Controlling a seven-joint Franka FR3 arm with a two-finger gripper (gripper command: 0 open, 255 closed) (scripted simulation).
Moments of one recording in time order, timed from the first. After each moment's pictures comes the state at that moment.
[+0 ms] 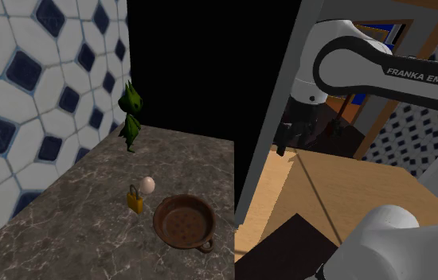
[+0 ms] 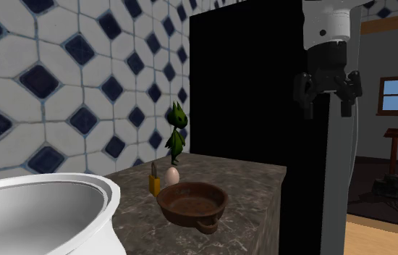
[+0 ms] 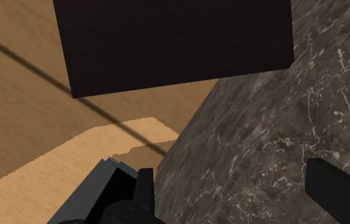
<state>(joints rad) -0.02 -0.80 0.06 -2.41 -0.01 1.55 0.12</state>
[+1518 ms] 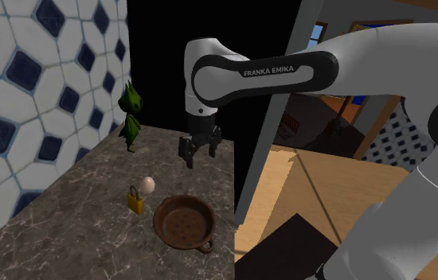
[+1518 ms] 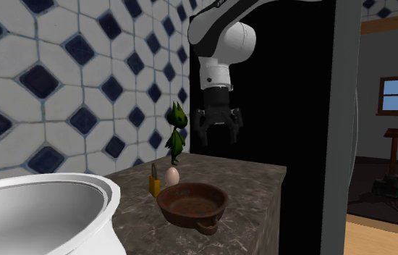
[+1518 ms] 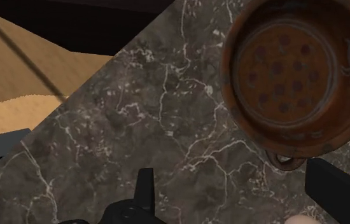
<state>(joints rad) 0.11 -0.07 0.32 -1.97 0.04 1.76 0.27</state>
